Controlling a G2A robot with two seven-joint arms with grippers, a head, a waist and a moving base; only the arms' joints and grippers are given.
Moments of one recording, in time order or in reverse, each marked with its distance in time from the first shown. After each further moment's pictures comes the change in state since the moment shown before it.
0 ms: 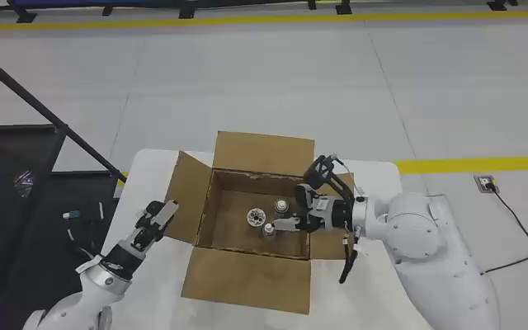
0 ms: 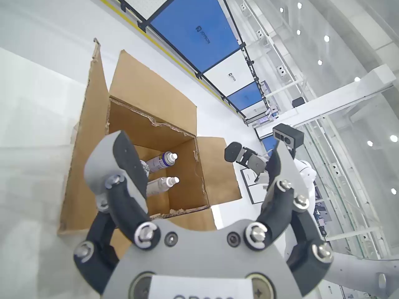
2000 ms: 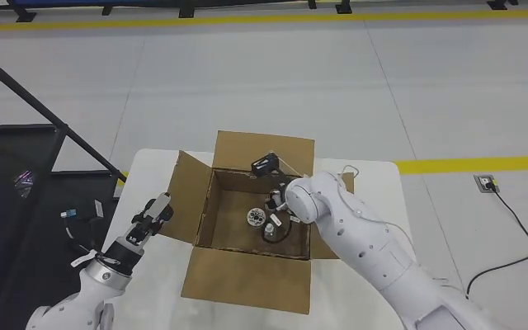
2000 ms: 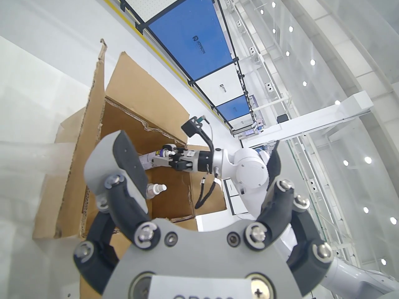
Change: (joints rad) left arm -0.015 -0.002 0.009 0.023 -0.109 0.048 0.041; right arm 0.395 -0.211 -0.473 0.500 -0.521 0.461 0.042
